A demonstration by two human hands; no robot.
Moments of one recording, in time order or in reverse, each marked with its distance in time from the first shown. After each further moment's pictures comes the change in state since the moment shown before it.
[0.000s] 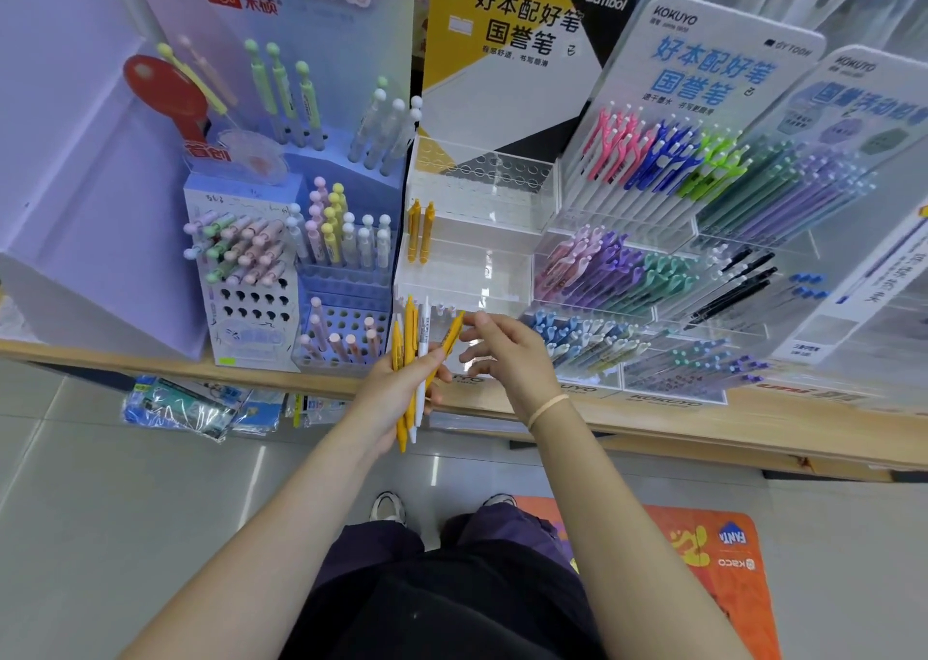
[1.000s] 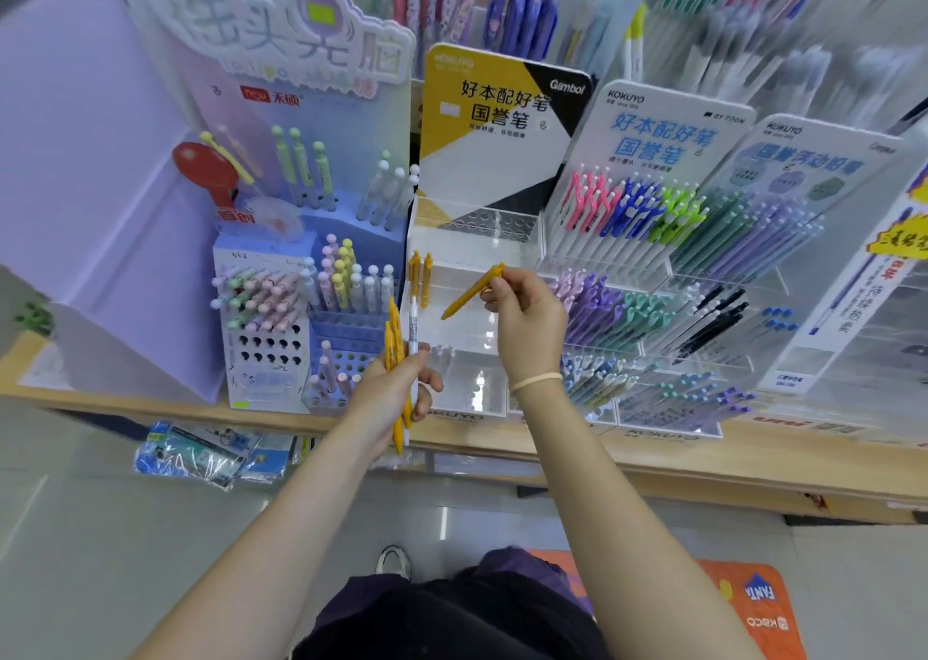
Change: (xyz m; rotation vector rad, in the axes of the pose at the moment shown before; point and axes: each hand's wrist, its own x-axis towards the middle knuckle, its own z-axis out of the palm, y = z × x) left_hand -0.008 0.041 0.005 -0.012 0.021 0.108; right_hand 0.014 -0.069 0.015 -0.189 0.388 -0.551
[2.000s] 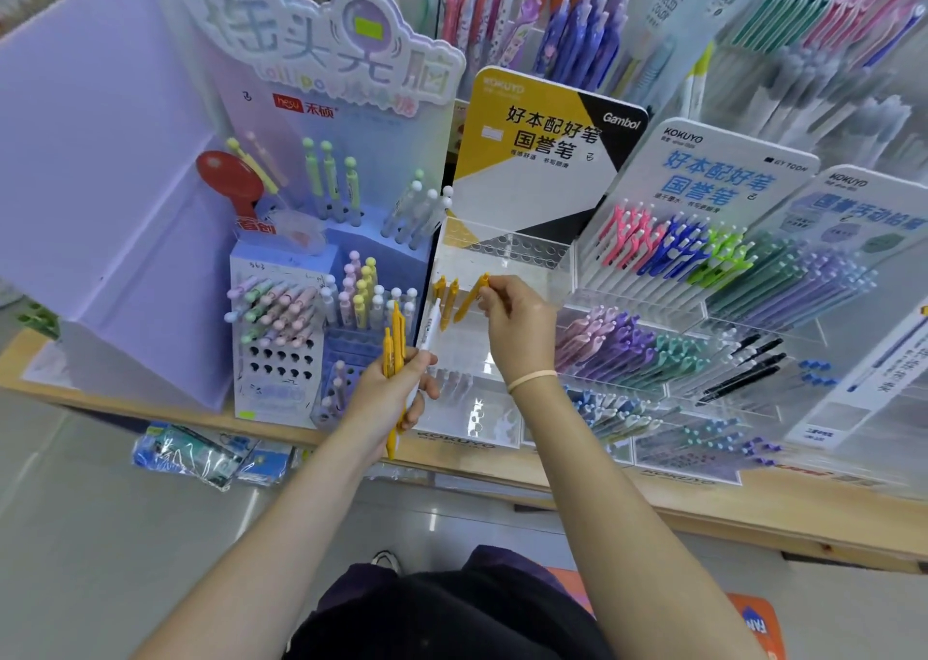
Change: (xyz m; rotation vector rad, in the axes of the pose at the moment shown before) left_hand 0.030 0.016 -0.022 0.040 0.036 0.050; right_hand 0.040 0.011 0.041 -0.334 -0.162 -0.196
